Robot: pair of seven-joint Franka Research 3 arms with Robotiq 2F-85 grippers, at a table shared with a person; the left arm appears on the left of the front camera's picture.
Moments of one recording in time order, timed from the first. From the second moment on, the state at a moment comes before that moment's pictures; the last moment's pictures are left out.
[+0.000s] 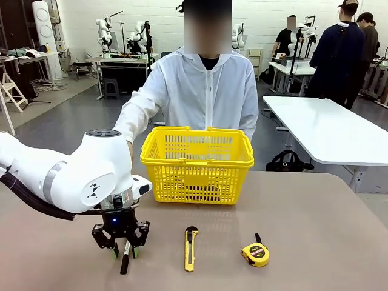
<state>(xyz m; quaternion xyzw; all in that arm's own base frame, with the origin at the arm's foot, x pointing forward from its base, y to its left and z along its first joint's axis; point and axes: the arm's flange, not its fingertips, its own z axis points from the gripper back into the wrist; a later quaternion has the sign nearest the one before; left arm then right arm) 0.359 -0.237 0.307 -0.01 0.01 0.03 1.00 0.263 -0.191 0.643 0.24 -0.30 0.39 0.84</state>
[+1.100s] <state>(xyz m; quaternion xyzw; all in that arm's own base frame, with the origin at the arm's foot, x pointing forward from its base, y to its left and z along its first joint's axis) 0.356 -0.237 0.358 -0.02 0.01 0.02 1.00 0.263 -0.191 0.643 0.24 -0.30 0.39 0.84</state>
